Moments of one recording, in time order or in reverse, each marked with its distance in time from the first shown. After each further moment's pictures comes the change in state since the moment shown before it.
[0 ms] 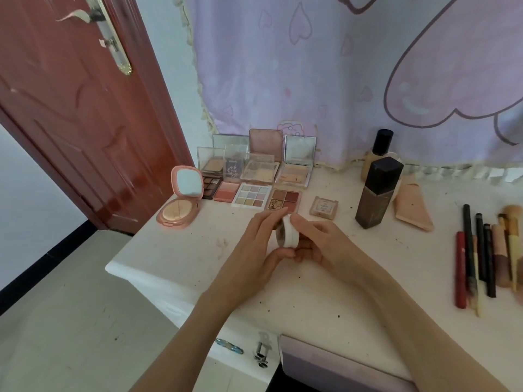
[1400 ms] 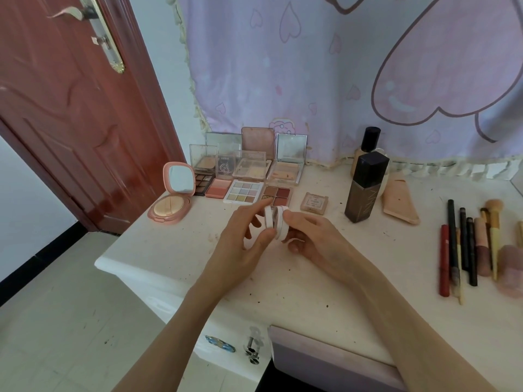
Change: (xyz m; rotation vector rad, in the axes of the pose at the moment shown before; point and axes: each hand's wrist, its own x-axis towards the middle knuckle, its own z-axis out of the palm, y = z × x) left_hand -0.001 0.003 -0.004 -0.090 0.113 -0.162; right_hand -0.002 0.007 0.000 0.069 0.086 0.030
